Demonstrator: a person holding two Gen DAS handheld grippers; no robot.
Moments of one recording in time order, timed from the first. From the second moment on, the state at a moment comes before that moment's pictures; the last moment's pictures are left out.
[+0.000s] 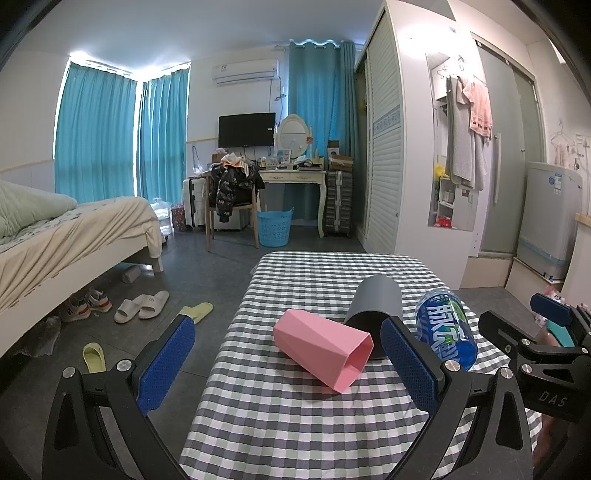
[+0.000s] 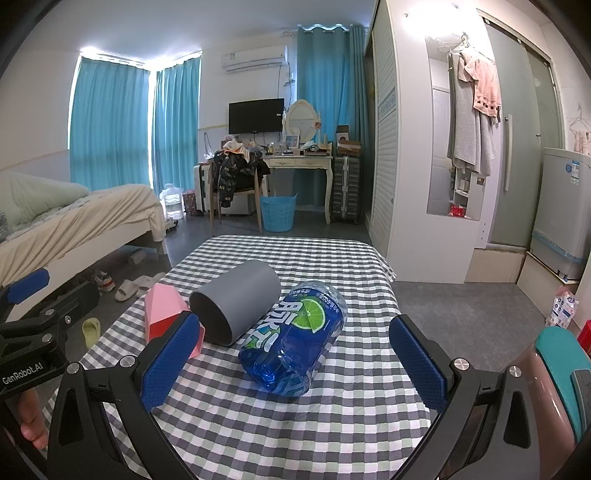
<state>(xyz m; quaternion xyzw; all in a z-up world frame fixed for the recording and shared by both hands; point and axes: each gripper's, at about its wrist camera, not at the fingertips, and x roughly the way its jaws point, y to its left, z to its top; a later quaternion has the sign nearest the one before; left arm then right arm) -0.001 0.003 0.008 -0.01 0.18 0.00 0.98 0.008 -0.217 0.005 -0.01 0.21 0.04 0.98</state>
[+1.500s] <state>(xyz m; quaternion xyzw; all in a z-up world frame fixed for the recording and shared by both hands) 0.011 0.015 -0.002 -0.02 0.21 0.01 0.98 0.019 -0.207 0.002 -0.02 0.23 0.03 0.97</state>
